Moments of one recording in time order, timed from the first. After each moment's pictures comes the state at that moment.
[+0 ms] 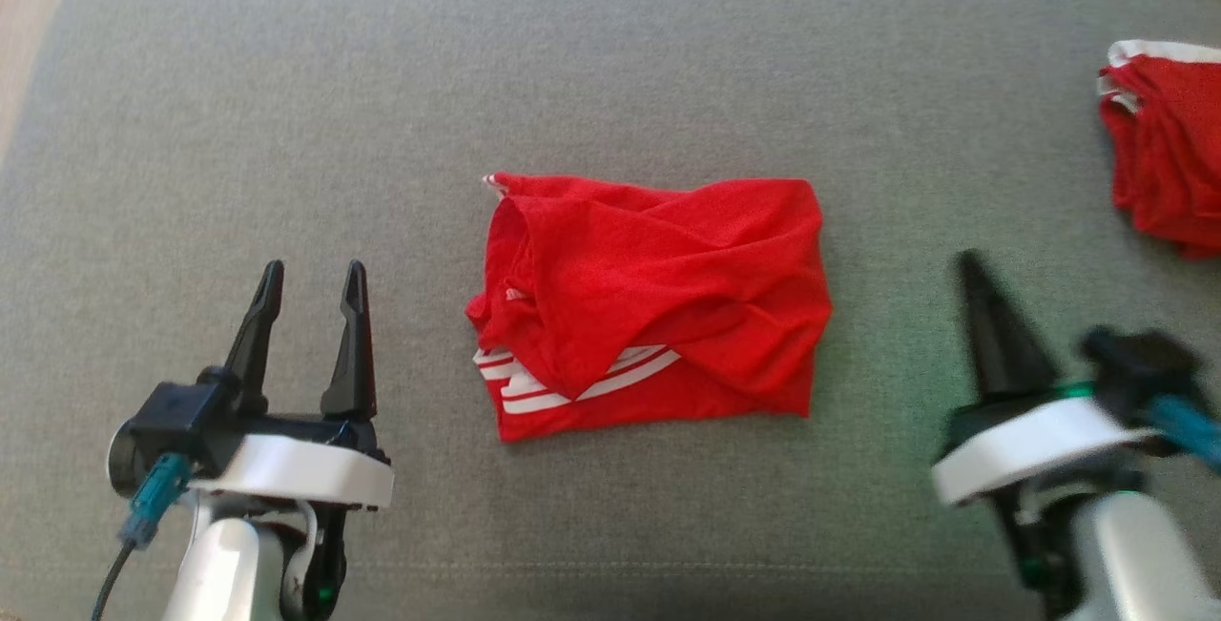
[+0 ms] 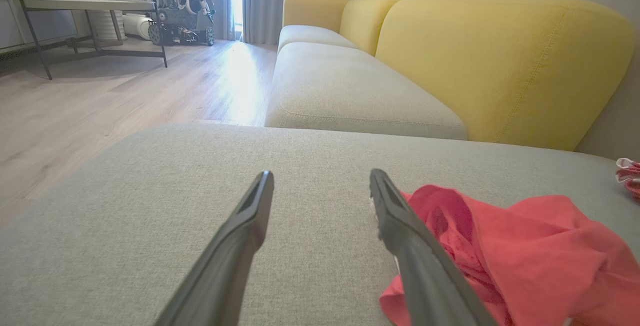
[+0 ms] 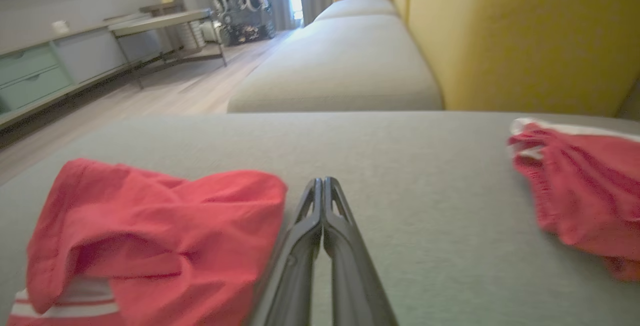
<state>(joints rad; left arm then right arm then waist) -0.06 0.06 -0.09 0.09 -0.18 -0.05 -0.25 -0.03 -0.12 0.04 -0.04 0.19 0.13 0.03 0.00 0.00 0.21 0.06</state>
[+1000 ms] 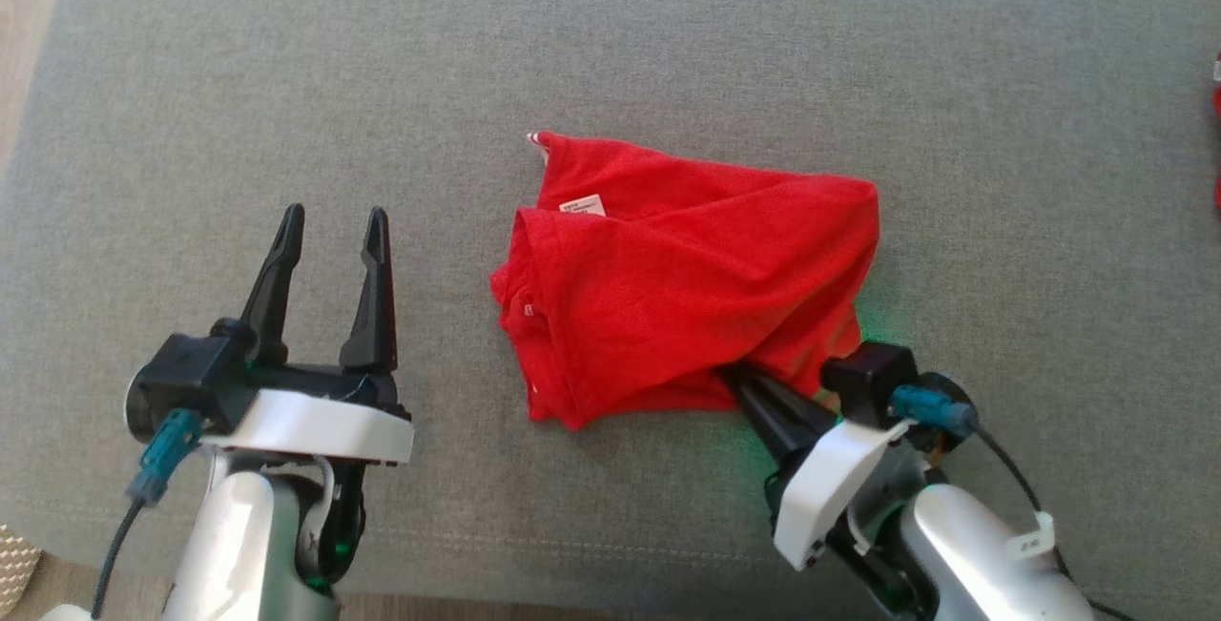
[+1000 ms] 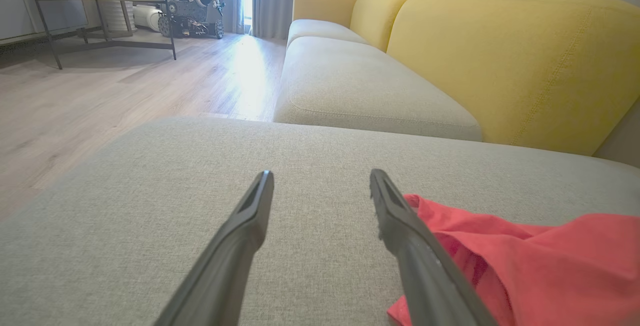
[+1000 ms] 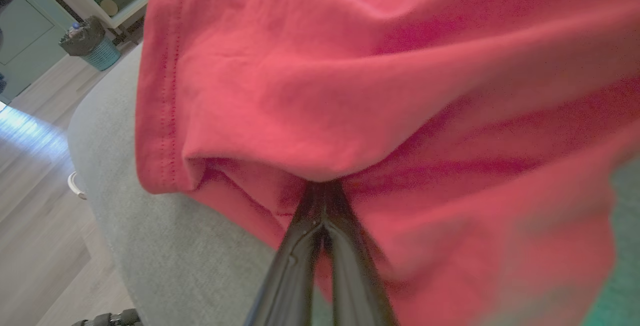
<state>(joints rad) -0.15 0.05 -0.12 0.09 -0.19 -0.06 -0.25 -0.24 -0.21 0.61 0.27 0.39 0.13 0.08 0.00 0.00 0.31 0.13</state>
